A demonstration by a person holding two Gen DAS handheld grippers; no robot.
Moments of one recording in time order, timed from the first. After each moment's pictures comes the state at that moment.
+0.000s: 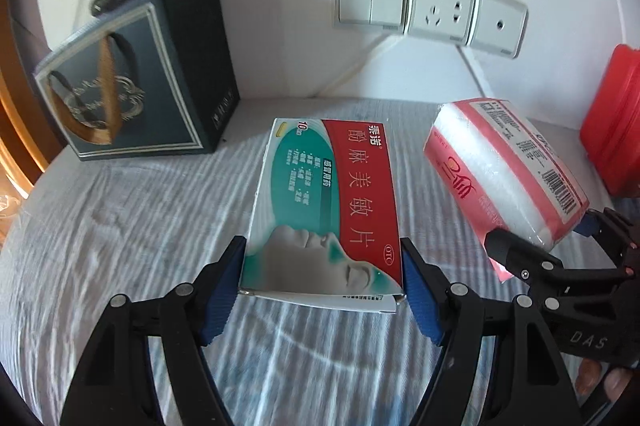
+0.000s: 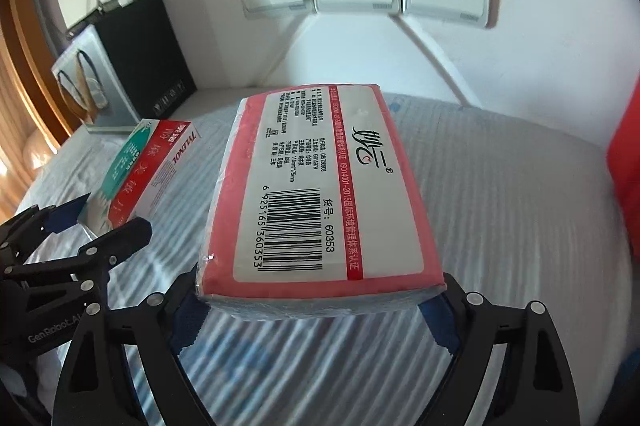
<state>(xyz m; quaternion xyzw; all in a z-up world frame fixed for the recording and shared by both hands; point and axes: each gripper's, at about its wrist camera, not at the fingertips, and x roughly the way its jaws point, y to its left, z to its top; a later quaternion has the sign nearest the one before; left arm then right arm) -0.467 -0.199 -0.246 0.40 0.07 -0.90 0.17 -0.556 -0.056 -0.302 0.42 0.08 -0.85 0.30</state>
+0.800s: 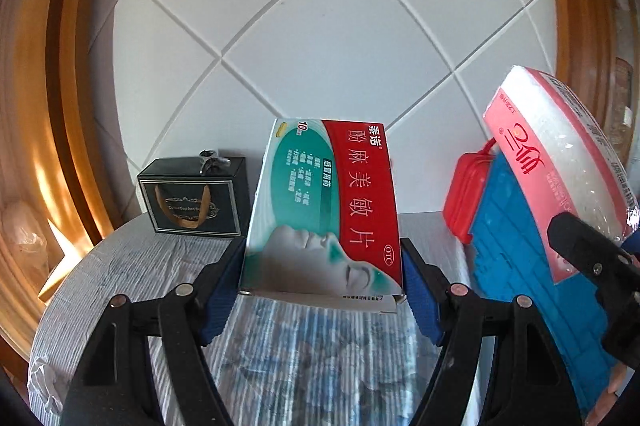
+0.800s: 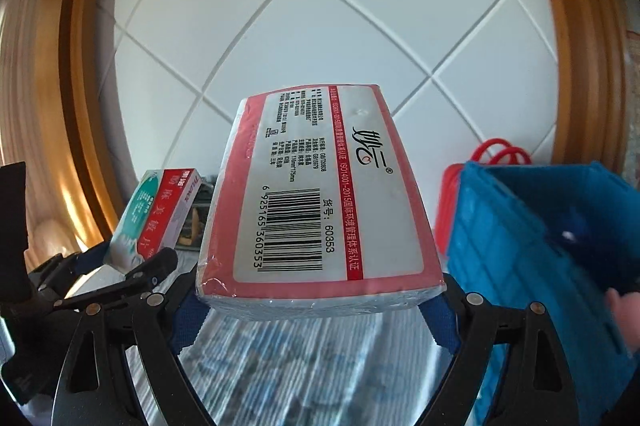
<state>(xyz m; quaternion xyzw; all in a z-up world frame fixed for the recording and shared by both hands) -0.202 -0.091 -0.008 0.22 0.05 -0.97 0.11 -0.244 0.065 -0.015 0.21 0.01 -0.96 0.20</state>
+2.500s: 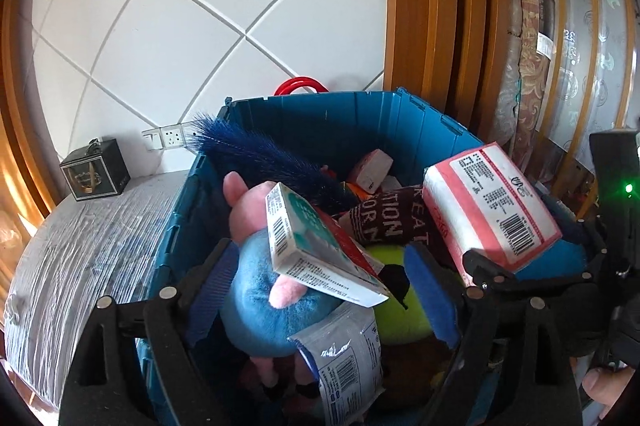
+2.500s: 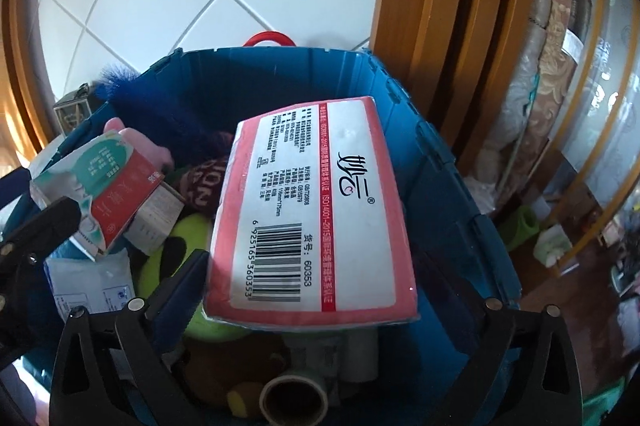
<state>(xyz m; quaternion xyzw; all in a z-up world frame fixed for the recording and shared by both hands) -0.164 0.396 0.011 0.29 0.02 -0.95 0.05 -0.299 0.523 -0.055 0.37 0.09 -0.92 0.10</state>
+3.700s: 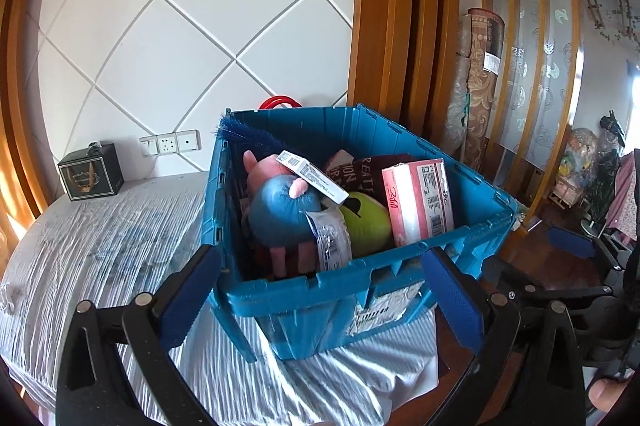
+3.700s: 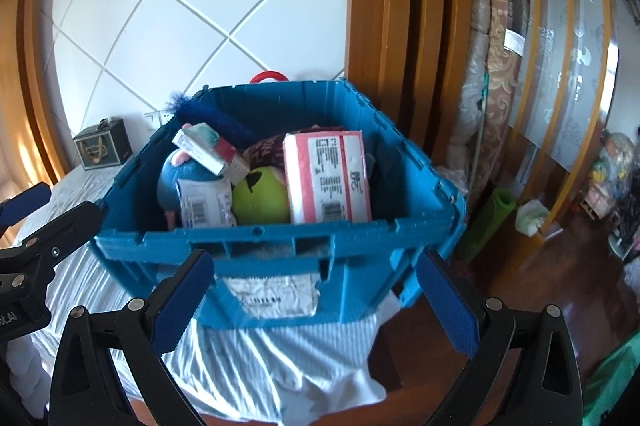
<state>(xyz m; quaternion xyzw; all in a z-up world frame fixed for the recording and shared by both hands) 0.000 0.383 0.032 0.25 0.03 -0.97 -0.02 -0.097 0.535 -0.014 0.30 0.04 -0.95 0.07</state>
